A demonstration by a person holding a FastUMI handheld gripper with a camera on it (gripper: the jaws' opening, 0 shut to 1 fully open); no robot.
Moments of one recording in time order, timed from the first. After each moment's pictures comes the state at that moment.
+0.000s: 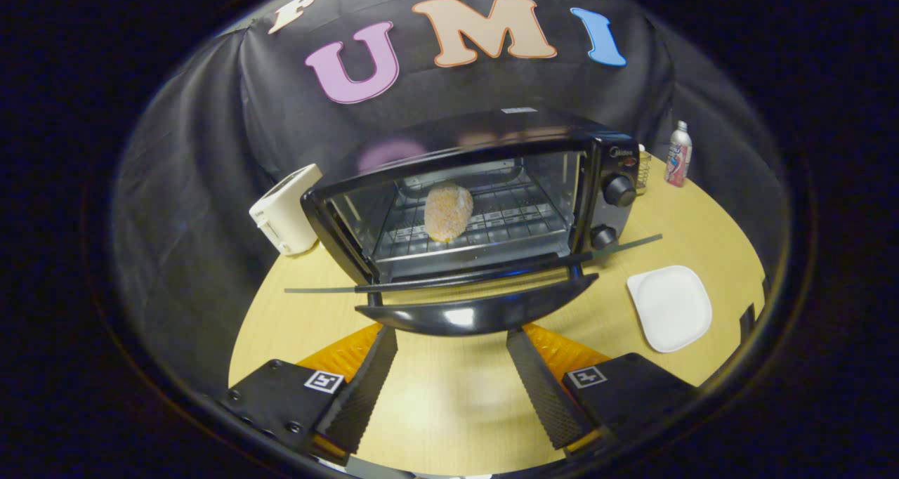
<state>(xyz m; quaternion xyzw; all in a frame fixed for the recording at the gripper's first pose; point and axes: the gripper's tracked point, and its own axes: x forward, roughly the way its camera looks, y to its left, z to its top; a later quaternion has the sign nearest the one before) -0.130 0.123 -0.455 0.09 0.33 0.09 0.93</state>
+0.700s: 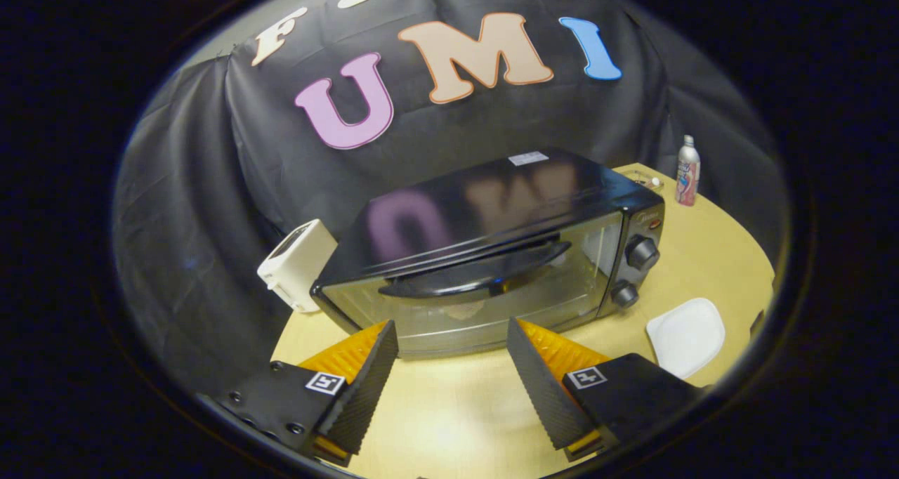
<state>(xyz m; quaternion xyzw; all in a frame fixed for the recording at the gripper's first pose) -0.070 0.130 -0.399 0.14 0.27 0.09 0.95</state>
